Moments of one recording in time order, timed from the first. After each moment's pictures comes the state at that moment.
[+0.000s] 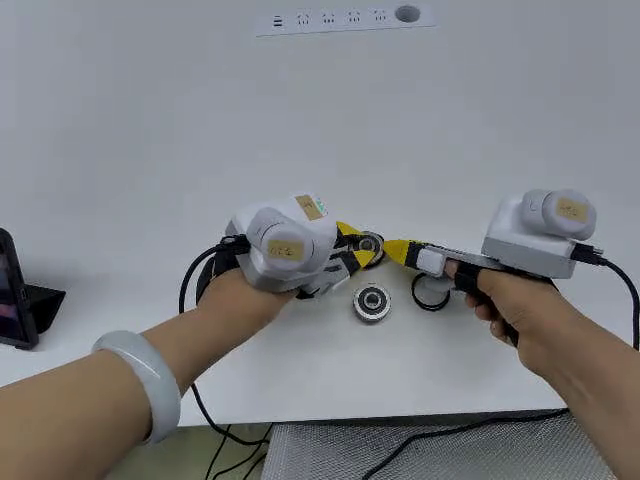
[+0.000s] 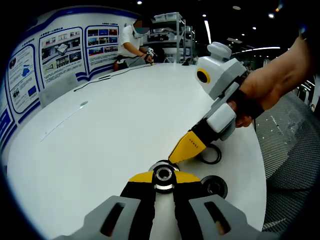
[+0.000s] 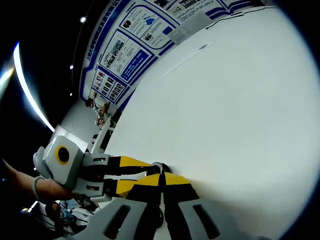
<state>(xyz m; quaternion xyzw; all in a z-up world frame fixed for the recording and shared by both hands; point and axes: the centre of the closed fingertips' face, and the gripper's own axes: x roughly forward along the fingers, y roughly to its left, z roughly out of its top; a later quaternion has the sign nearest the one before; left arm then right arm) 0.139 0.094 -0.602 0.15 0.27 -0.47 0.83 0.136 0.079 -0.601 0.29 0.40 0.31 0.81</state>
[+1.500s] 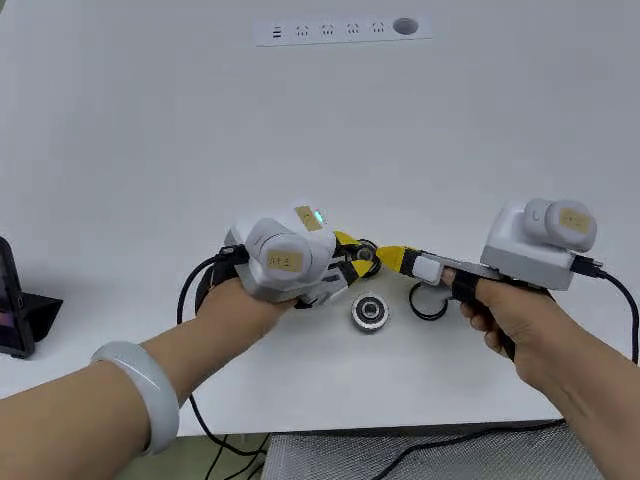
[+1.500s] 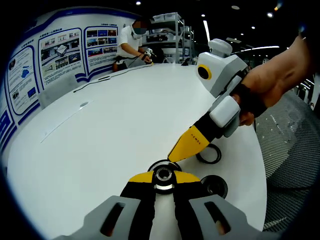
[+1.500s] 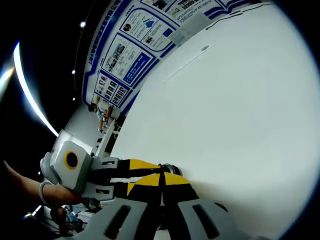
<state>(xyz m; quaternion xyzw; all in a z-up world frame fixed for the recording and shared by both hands) 0.139 0.094 -0.601 0.15 0.27 -0.47 0.83 0.134 0.084 -0.590 0.31 0.39 0.32 0.81</state>
